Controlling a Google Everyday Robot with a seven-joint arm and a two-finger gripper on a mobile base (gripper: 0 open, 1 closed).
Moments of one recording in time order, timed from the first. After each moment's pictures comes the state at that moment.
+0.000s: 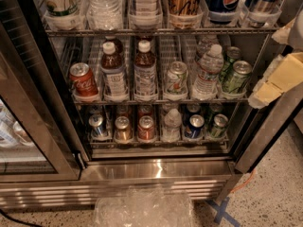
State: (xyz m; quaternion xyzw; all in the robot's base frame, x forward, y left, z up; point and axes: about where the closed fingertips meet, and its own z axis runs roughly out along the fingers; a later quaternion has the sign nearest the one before) arm 0.469 -0.225 0.992 -0.50 0.83 -0.01 0.25
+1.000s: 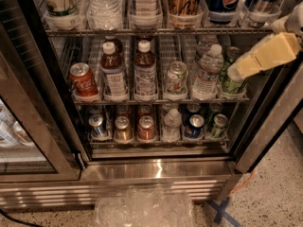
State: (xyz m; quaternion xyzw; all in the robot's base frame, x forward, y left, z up) arm 0.501 -0.202 1.014 -0.39 0.84 0.08 0.37
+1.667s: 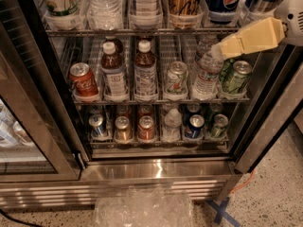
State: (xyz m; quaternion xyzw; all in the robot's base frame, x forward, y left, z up) arm 0.520 -0.182 1.033 -0.32 0.83 0.14 0.44
